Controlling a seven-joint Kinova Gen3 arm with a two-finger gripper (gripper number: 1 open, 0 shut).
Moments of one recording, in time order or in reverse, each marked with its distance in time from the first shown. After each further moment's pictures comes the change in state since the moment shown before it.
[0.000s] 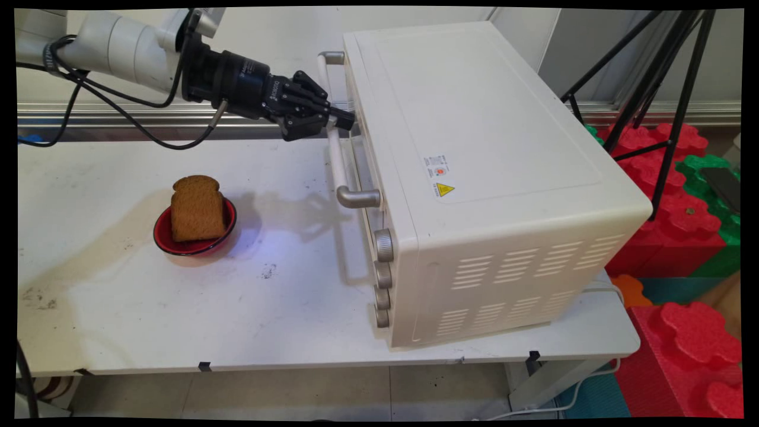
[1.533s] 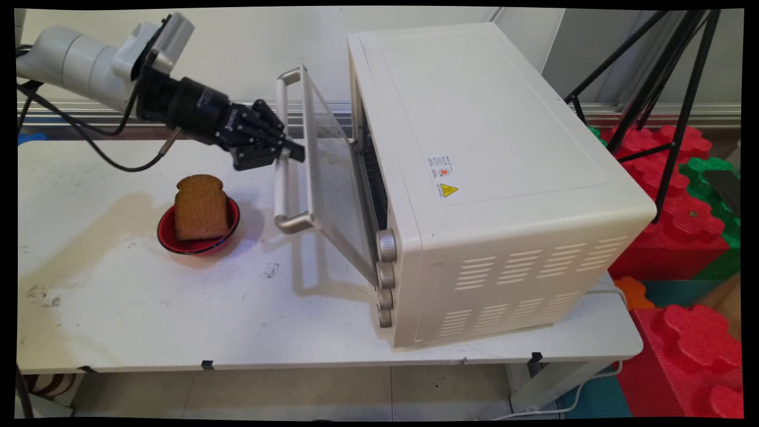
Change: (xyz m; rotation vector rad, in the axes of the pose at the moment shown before) arm -0.041 0.012 -0.047 -0.039 -0.132 0.038
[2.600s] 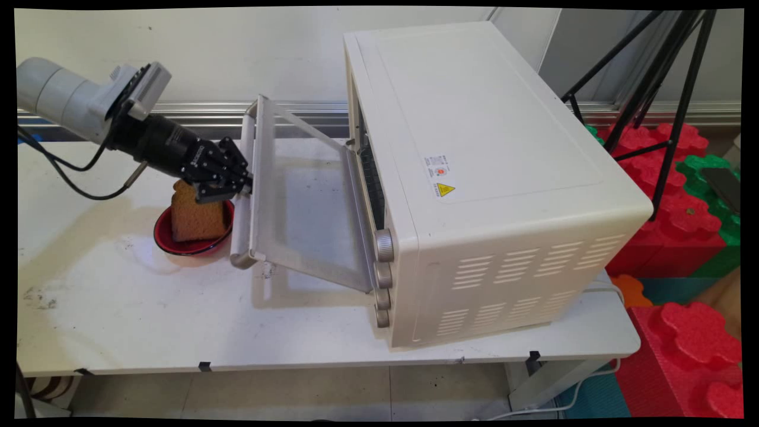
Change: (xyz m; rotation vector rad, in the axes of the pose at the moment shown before) arm -0.057 0.009 -0.027 -0.031 -0.128 0.014
